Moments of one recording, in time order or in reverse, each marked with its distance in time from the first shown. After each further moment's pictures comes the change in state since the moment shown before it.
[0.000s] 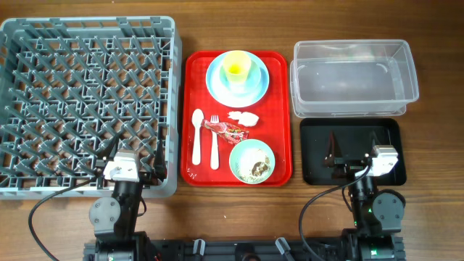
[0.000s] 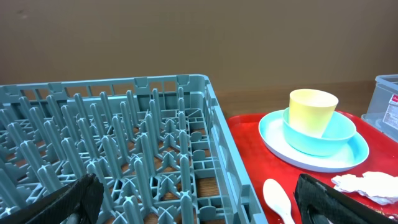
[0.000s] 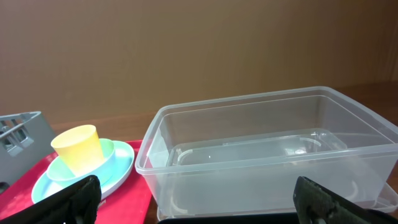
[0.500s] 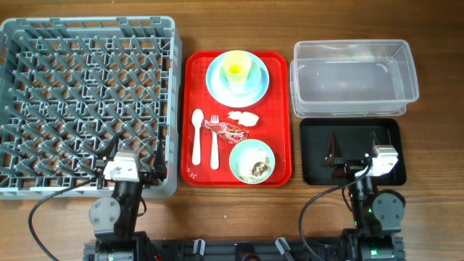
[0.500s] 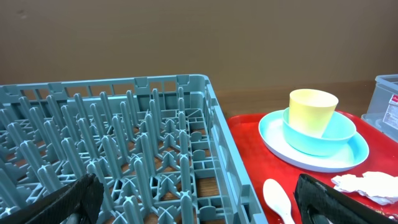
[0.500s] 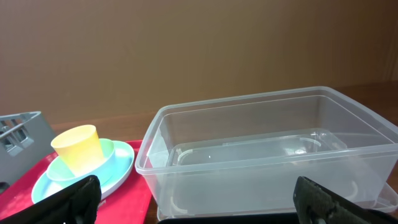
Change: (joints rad) left arm 0.000 0.000 0.000 0.000 0.000 0.000; right arm 0.000 0.000 0.000 0.000 0.000 0.000
